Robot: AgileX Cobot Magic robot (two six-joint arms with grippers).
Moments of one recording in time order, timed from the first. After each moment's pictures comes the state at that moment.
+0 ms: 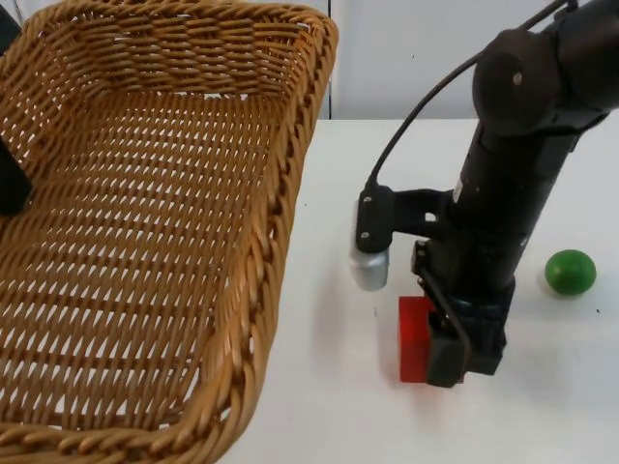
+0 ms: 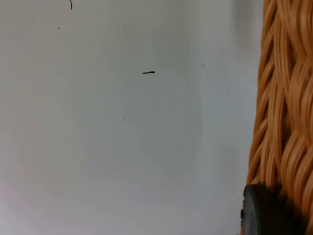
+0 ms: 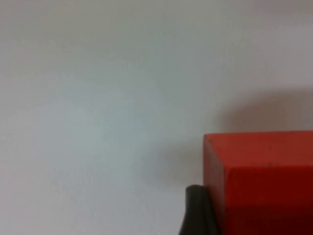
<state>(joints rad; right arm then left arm) 0.61 2.11 -1.32 0.21 0.83 -1.02 -0.01 1.36 -1.00 -0.48 1.19 0.25</state>
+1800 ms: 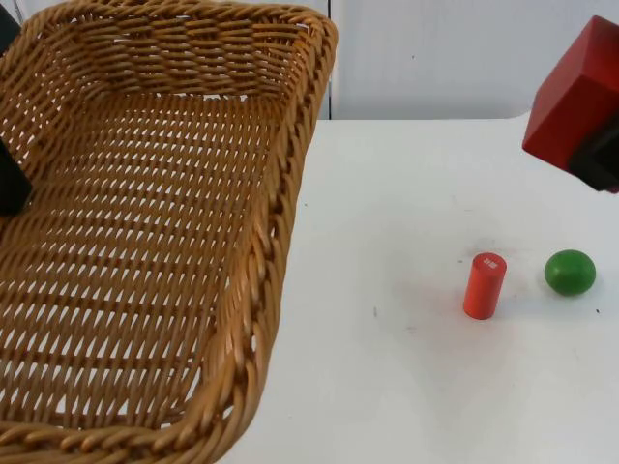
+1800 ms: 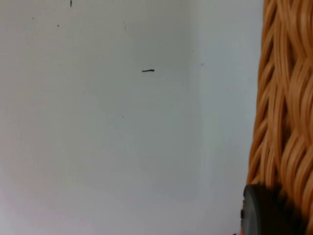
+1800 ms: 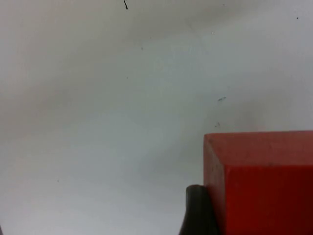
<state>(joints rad) 0.61 1.27 -1.06 0.21 0.90 -0.70 -0.01 1.36 -1.00 -0.48 1.19 0.25</state>
